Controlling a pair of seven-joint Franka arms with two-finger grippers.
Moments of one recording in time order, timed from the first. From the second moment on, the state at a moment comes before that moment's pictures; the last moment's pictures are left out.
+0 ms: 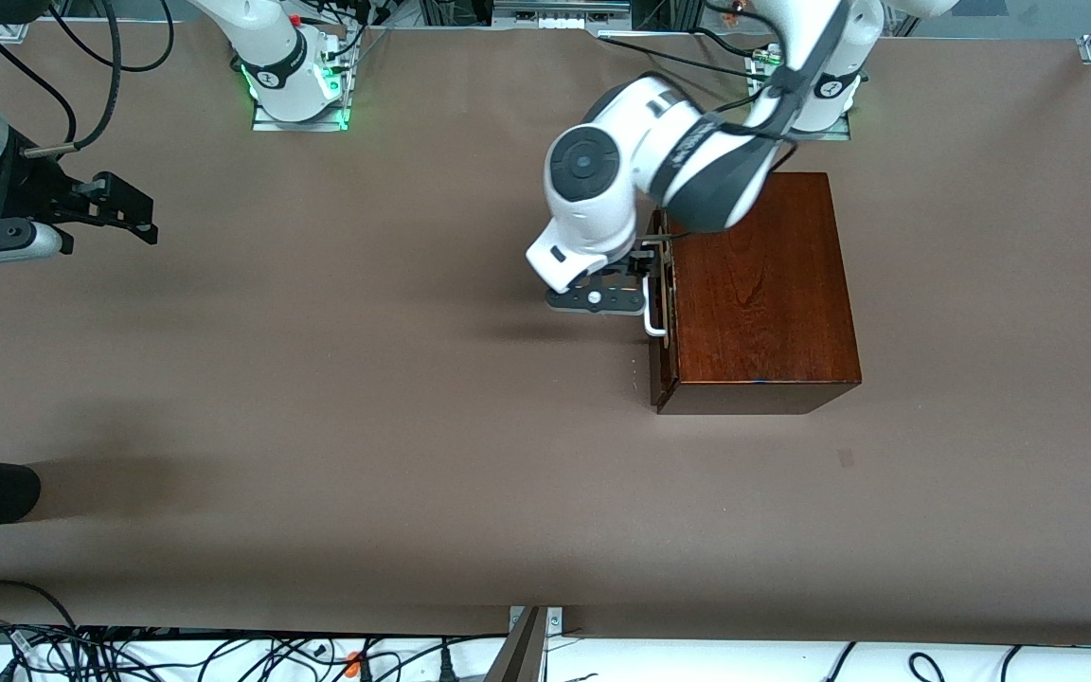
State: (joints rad) left arm -0.70 0.56 -0.04 -1.44 0.07 1.79 -0.68; right arm 0.15 0.05 -0.06 -1.55 0.02 1.59 -0.04
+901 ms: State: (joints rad) left arm -0.71 0.57 -0.04 -1.56 0.17 1.87 -0.78; right arm 0.15 0.05 -0.06 -1.55 0.02 1.59 -0.04
